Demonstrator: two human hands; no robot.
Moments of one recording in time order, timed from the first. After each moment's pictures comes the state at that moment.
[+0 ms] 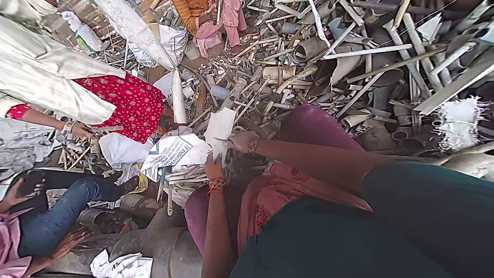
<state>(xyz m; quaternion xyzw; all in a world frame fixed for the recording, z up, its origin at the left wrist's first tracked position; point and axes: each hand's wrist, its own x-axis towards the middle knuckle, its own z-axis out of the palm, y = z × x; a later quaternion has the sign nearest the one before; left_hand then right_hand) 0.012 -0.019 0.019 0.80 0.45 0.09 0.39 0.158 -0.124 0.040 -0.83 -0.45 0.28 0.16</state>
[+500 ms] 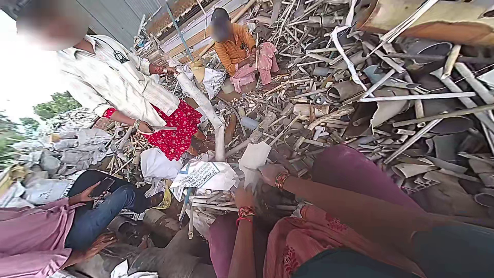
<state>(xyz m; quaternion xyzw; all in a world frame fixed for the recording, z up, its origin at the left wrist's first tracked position) 0.019 -0.029 0.034 0.83 0.46 0.00 0.32 0.153 -0.121 0.046 -0.85 -0.42 0.28 0.13</state>
